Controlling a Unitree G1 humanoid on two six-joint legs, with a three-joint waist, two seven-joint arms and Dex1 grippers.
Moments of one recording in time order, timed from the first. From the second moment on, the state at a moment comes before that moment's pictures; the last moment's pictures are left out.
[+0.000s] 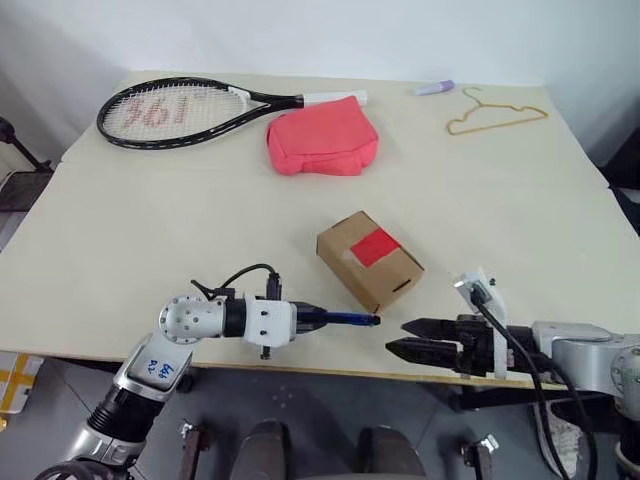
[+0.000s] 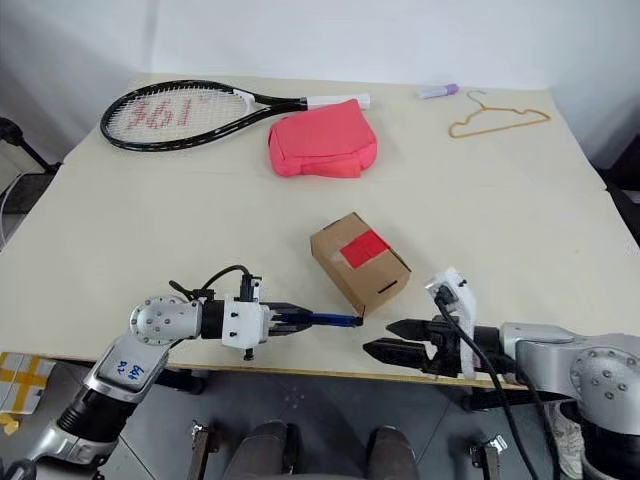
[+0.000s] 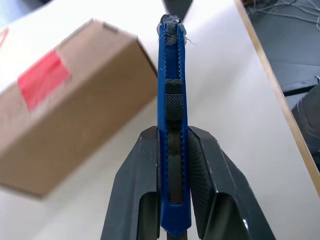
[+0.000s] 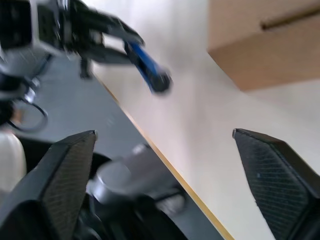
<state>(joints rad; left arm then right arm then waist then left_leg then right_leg) -0.32 0.58 -0.24 -0.18 -0.04 -0.18 -0.97 -0.20 -0.69 -0.23 -0.46 1.58 1.35 0.16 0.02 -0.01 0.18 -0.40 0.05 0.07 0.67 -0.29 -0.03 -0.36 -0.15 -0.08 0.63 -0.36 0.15</state>
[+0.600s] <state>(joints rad) -0.33 0.58 -0.26 -0.18 -0.03 -0.18 -0.97 -0.32 -0.76 0.07 -0.37 1.86 1.10 -0.14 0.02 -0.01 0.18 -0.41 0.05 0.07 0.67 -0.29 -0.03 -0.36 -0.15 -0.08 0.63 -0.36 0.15</state>
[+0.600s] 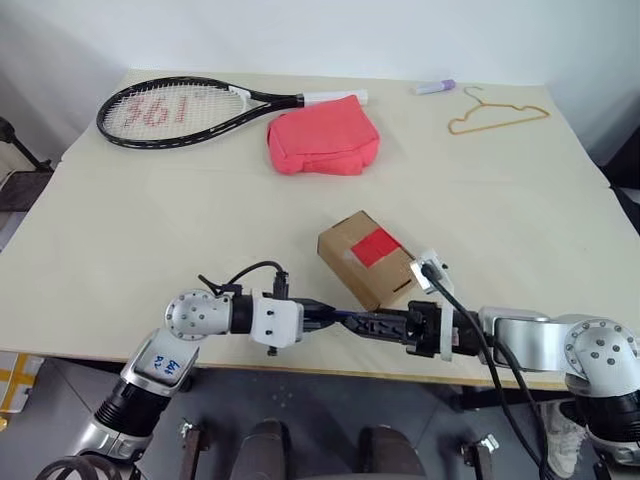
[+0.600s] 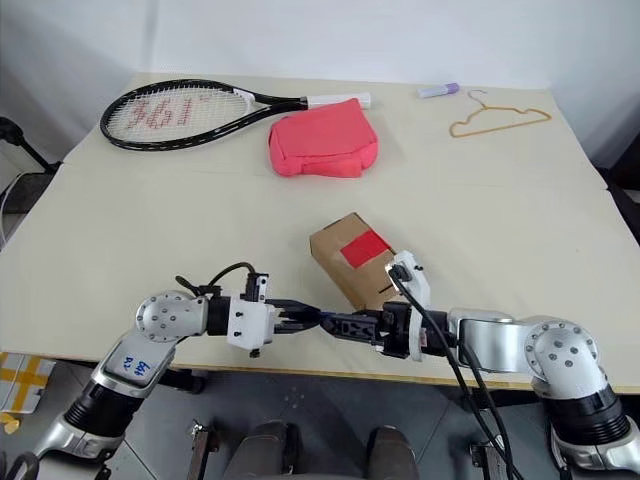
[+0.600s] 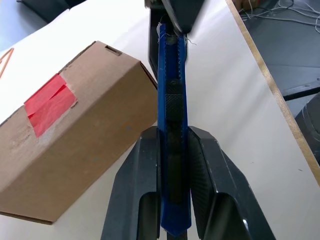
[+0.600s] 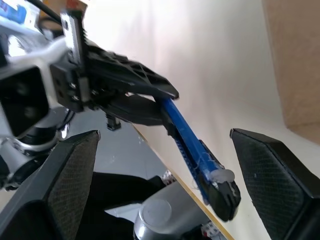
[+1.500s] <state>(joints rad) -0.27 0.67 -0.12 -0.33 -0.38 0.29 -1.00 -0.34 -0.77 0.07 -0.39 1.77 1.10 -0.01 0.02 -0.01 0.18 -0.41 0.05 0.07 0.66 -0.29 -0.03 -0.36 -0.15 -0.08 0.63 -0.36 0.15</state>
